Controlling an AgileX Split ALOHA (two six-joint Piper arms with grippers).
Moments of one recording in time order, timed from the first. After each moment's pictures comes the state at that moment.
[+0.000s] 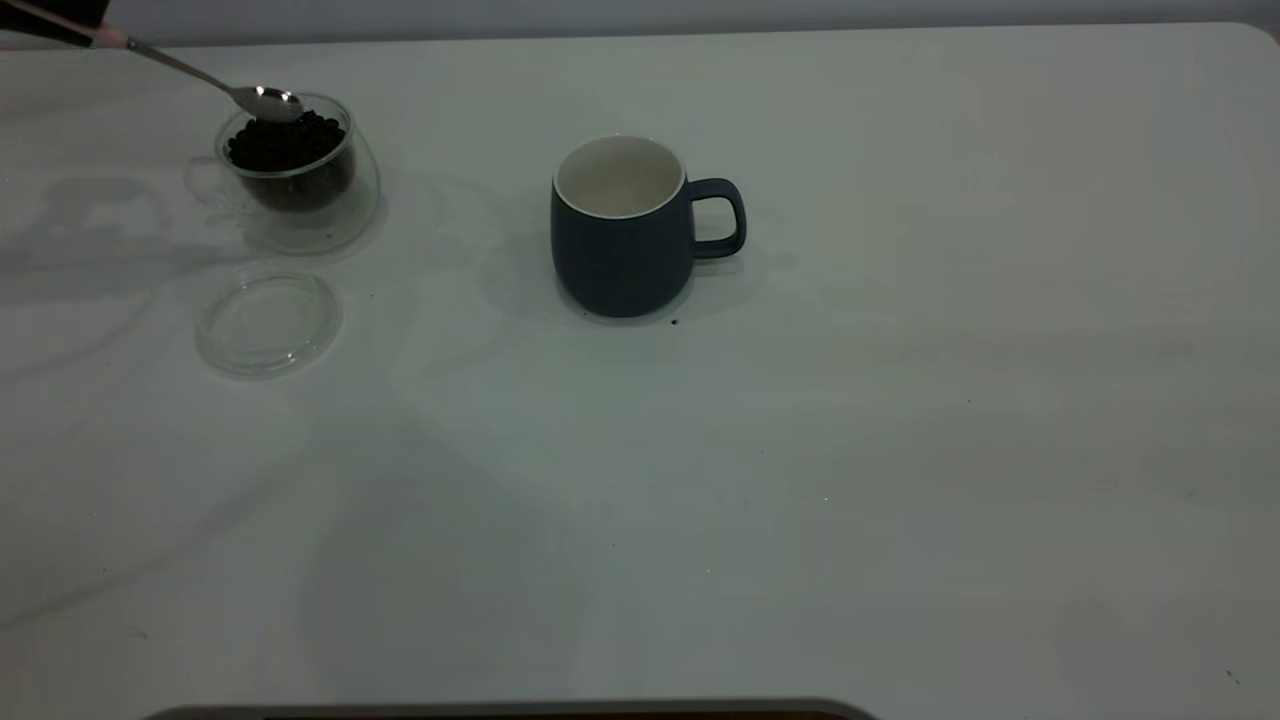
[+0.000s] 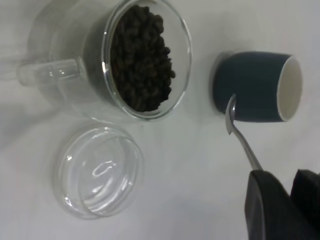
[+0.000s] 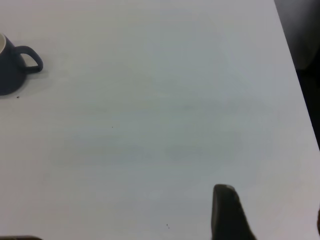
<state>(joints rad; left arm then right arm) 0.34 2.29 -1.69 -0.89 1.17 0.73 0.03 0.03 -0.47 -0.02 1.12 0.06</state>
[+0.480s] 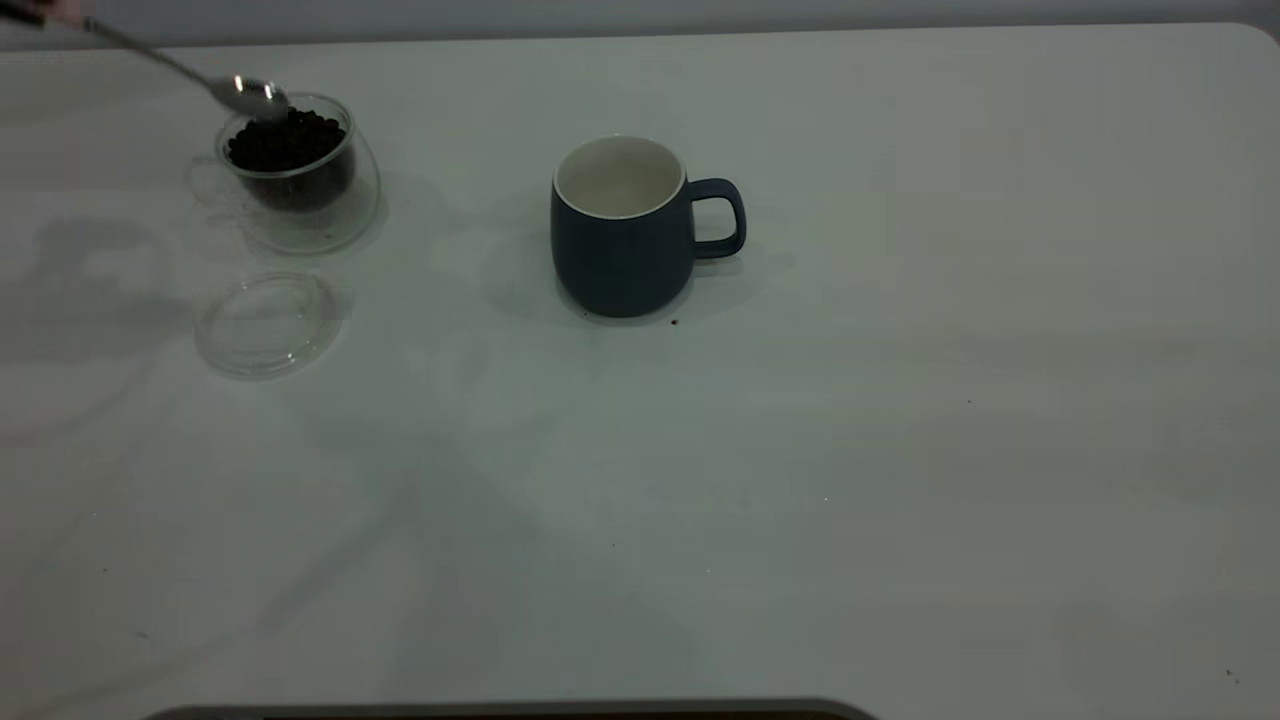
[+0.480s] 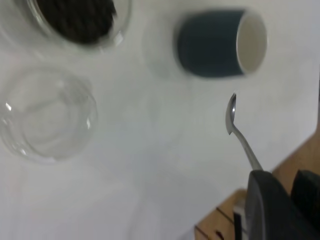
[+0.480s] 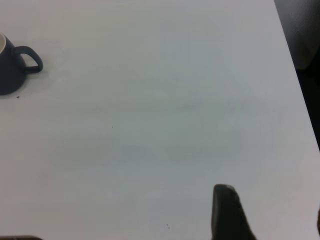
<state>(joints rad) 0.34 2.08 -1.40 -0.88 1.17 0.80 0.03 0.03 -0.47 -0.02 1.12 0.06</state>
